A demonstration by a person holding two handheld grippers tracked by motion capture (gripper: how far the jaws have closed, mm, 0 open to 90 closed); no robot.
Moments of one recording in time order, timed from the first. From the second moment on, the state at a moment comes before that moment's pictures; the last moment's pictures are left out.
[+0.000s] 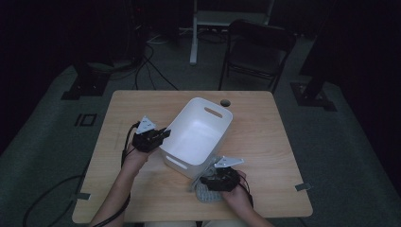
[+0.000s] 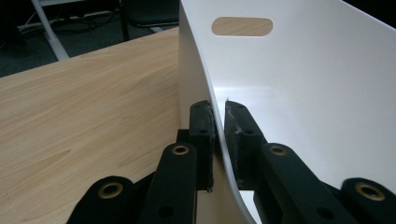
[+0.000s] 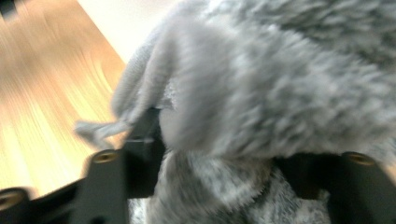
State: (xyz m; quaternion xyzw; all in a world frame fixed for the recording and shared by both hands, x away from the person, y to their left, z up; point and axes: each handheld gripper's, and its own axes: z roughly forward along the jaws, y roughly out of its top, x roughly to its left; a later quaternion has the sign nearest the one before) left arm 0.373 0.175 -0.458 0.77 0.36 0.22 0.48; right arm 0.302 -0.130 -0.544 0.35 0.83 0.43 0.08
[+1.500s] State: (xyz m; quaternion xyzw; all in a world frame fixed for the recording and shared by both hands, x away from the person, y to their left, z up) left arm 0.376 0.171 -0.459 0.77 0.35 0.21 0.49; right arm 0.351 -0.176 -0.547 0.43 0.78 0.45 0.10
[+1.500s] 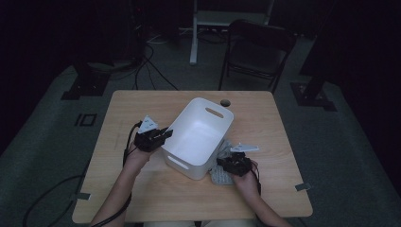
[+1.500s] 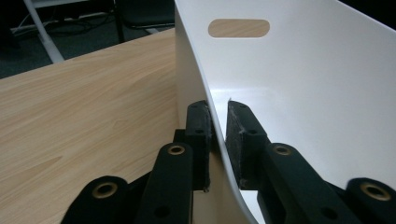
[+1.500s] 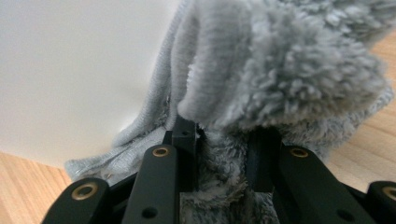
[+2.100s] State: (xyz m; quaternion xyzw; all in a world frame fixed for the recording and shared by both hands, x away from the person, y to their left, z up) left arm 0.370 0.184 -0.435 0.75 0.34 0.21 0.53; right arm 0.350 -0.245 -0.476 0.45 0.71 0.51 0.17
